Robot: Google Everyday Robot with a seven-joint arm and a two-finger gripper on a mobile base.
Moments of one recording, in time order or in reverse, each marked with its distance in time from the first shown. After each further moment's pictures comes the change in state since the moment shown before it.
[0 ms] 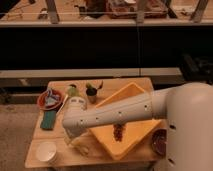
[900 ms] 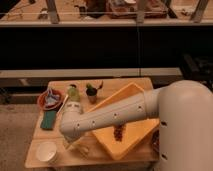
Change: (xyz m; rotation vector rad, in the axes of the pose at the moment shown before) arm -0.008 -0.013 0.018 -0.014 -0.020 -0.051
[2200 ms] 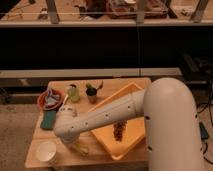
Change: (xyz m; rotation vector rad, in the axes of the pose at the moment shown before) arm 0.008 -0.014 0.029 -0.005 -0.030 -0.058
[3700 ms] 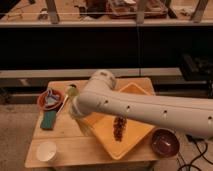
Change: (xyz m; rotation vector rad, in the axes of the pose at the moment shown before) arm 0.020 0.068 -0.253 0.118 0.365 0.171
